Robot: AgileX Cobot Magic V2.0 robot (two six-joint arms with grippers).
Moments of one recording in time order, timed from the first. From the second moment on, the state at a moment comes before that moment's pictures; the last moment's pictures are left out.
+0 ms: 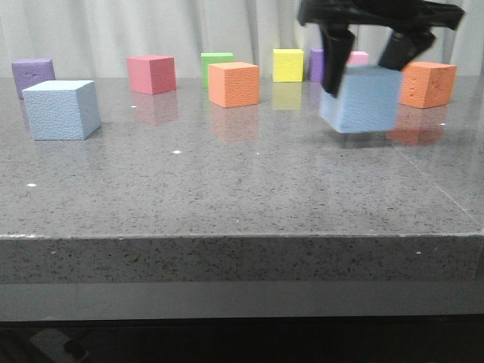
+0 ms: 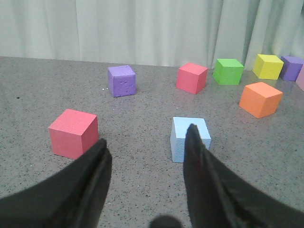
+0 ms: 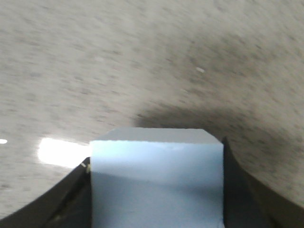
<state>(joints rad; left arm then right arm) -0.02 0.42 -0.68 -0.05 0.54 -0.02 0.36 1.82 -1.67 -0.02 0.99 0.25</state>
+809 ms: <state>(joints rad) -0.02 0.42 -0.68 -0.05 0.54 -0.02 0.59 2.08 -2.10 -0.20 1.22 0.52</state>
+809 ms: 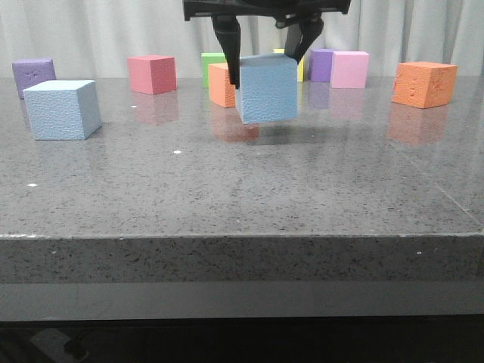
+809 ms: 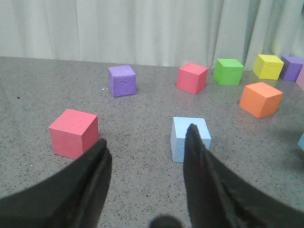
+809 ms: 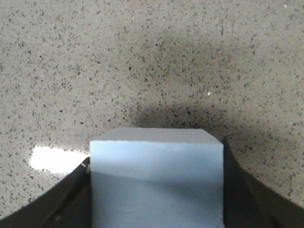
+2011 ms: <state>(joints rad) -0.02 0.42 -0.68 -0.05 0.54 -0.02 0.56 1.81 -2.06 -0.06 1.25 0.18</state>
